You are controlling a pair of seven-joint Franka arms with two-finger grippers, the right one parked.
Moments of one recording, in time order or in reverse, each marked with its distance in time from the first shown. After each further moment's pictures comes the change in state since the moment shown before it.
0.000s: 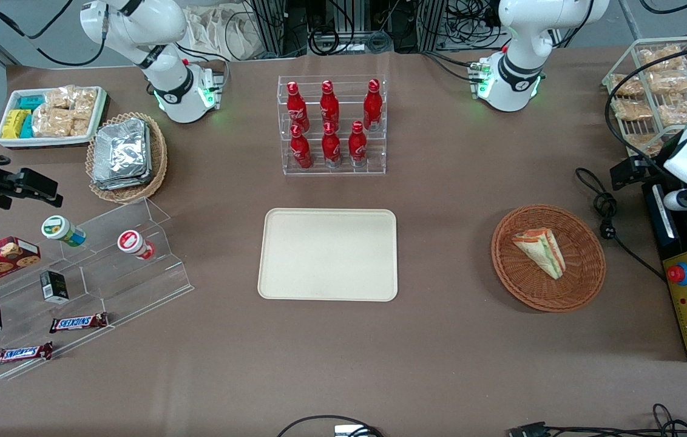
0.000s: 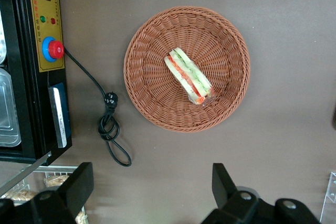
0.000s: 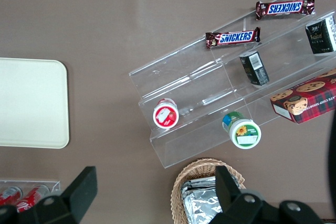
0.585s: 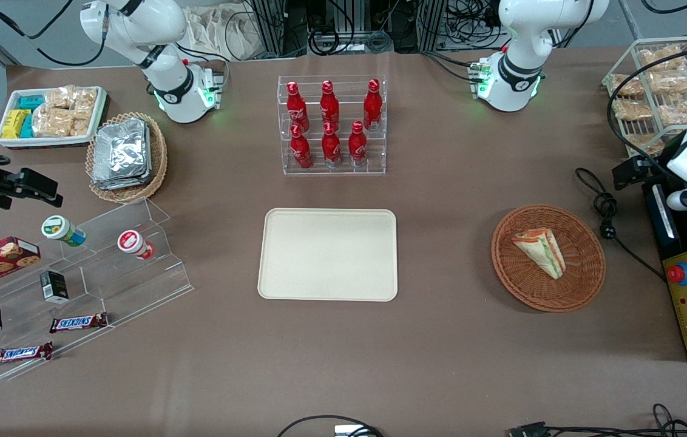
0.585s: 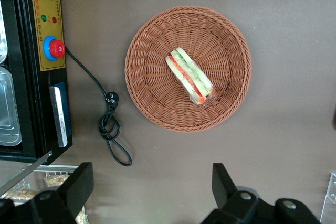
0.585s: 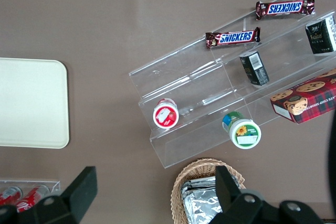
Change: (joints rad) arm 0.003 0.000 0.000 0.000 0.000 -0.001 0.000
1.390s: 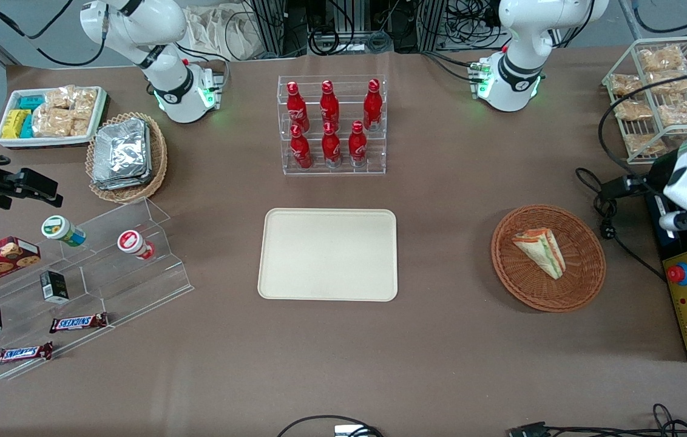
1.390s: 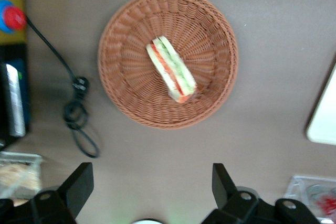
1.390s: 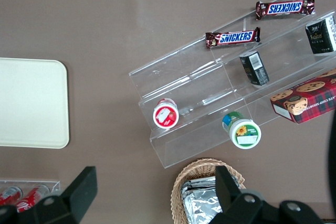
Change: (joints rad) arm 0.039 0.102 0.004 -0.001 -0.146 0.000 -0.130
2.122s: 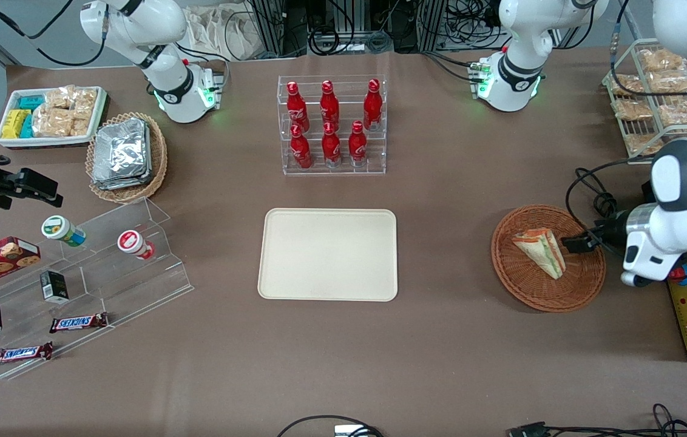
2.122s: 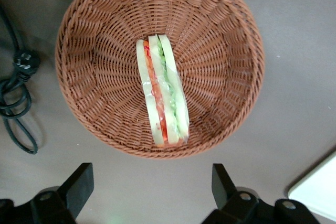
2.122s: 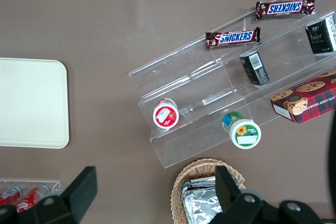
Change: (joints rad) arm 0.003 0.264 -0.002 0.000 -0.057 0.147 -0.246
